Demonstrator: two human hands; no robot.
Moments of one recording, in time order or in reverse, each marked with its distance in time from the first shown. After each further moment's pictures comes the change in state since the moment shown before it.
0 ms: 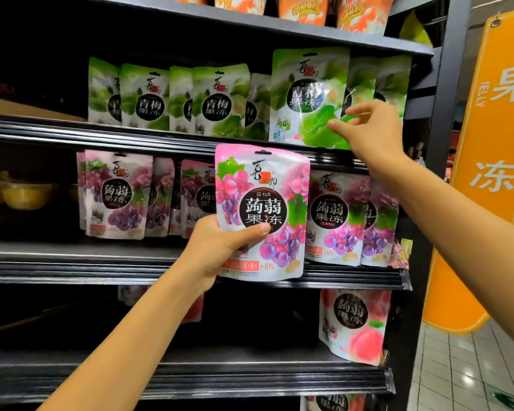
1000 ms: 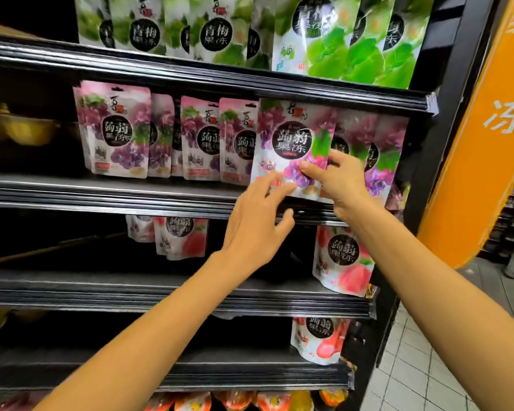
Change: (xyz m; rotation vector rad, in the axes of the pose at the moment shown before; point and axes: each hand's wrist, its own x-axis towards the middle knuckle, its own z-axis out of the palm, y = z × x) left_hand -0.039 -0.061 0.053 1.094 0.051 0.526; right_hand -0.138 0.062 0.029 0.490 -0.346 0.367
